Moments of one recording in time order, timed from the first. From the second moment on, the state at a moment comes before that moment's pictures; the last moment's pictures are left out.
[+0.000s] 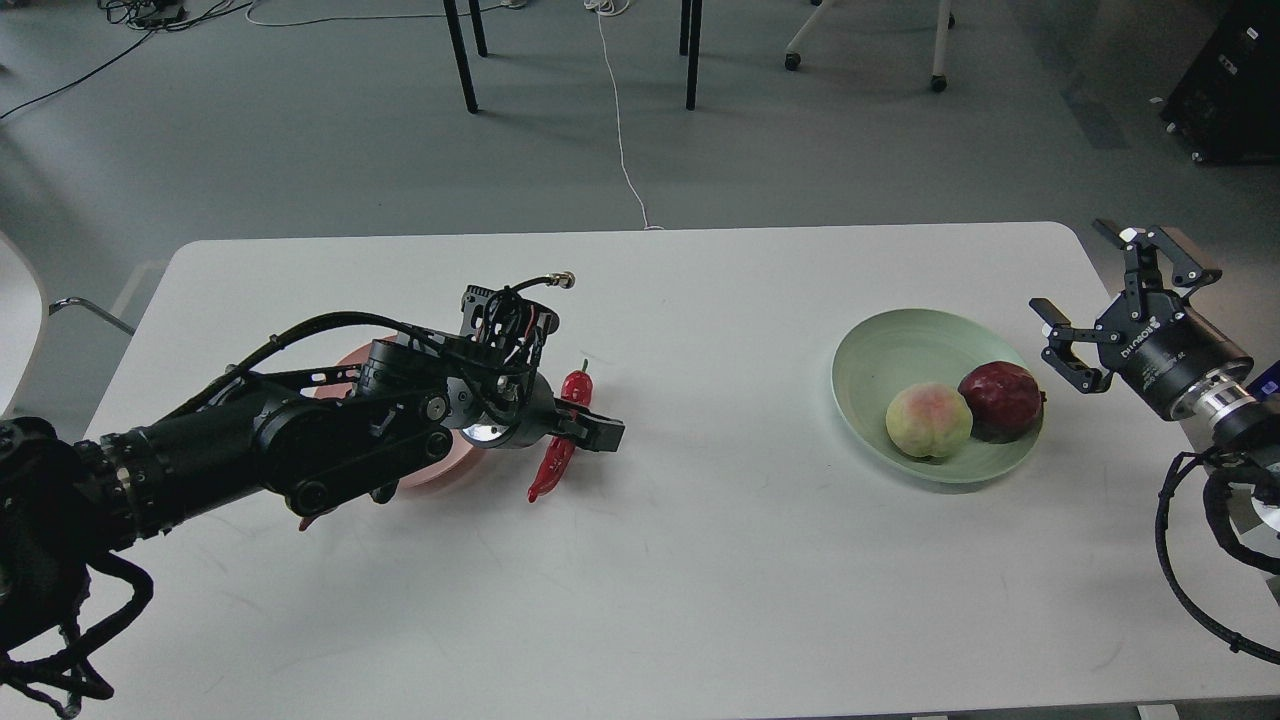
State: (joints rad) left arm -0.97 0.24 -0.16 -1.02 1.49 -0.46 0.15; right arm 0.65 -0.75 0.29 0.85 0.10 0.49 0.49
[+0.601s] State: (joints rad) left arm -0.98 0.25 -0.16 -1.03 1.50 -0.47 0.17; right arm 0.65 -0.75 0.29 0.85 0.10 0.49 0.49
